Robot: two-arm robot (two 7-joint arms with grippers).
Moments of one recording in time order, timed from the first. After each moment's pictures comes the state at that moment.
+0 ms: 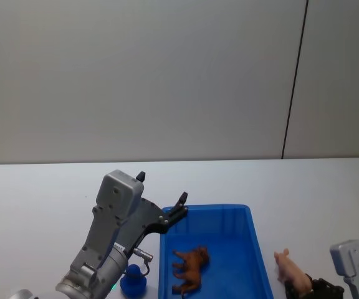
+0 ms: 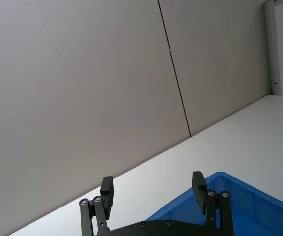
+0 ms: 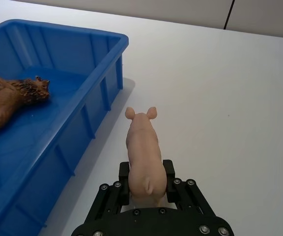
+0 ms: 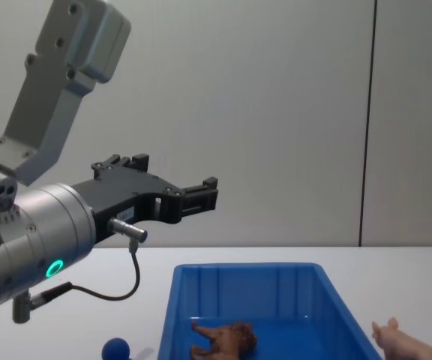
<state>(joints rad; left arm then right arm) -0.24 0.38 0.45 -1.63 -0.20 0.01 -0.01 -0.04 0.27 -0.25 -1.60 0.19 0.28 0.09</state>
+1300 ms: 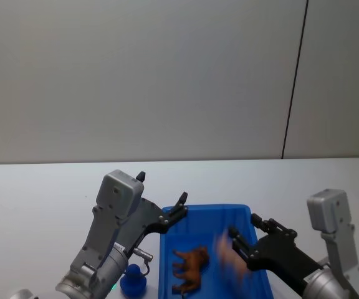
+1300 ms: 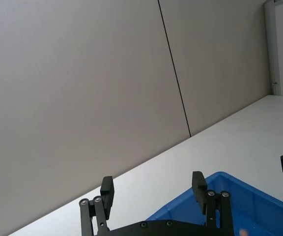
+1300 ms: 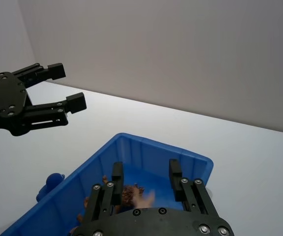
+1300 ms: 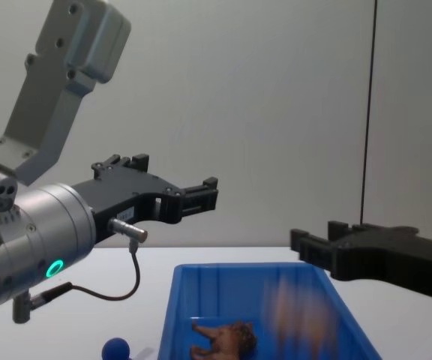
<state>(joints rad) -0.24 0.38 0.45 -1.63 -0.20 0.01 -0.01 0.06 0.20 -0.28 -1.69 0.21 0.17 0.28</state>
